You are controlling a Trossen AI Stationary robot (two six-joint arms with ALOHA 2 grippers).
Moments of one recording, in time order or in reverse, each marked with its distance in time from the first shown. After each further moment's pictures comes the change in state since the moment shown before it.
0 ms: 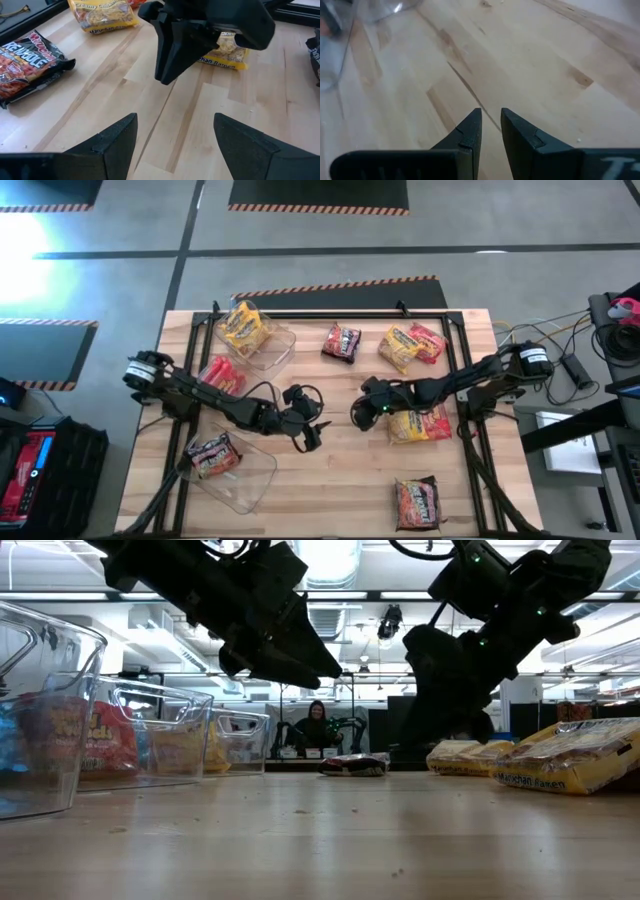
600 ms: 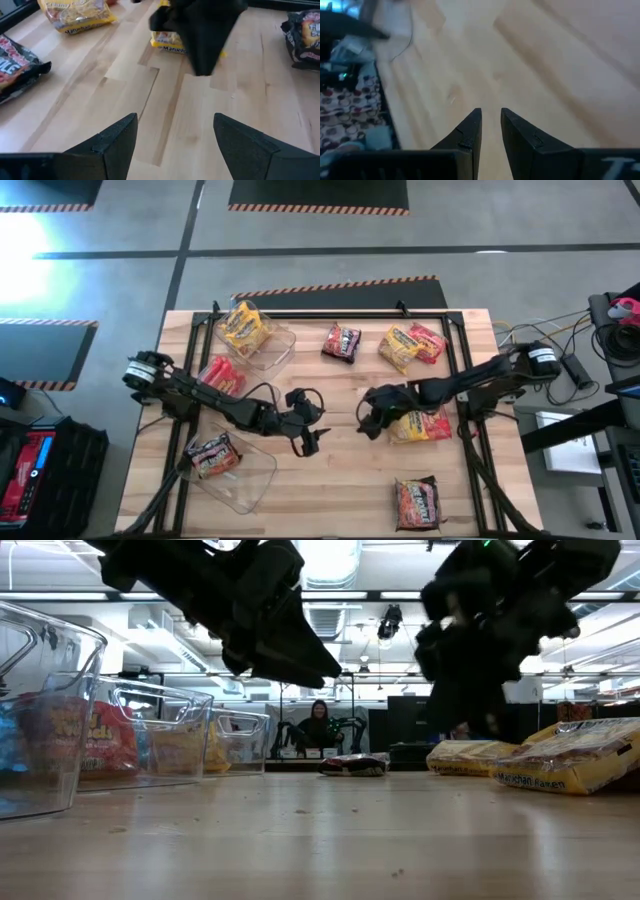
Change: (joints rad) left arm -0.008 0.000 0.000 0.004 0.081 0.068; right arm 0.028 -0.070 -0.001 -0.042 -0.400 0.290
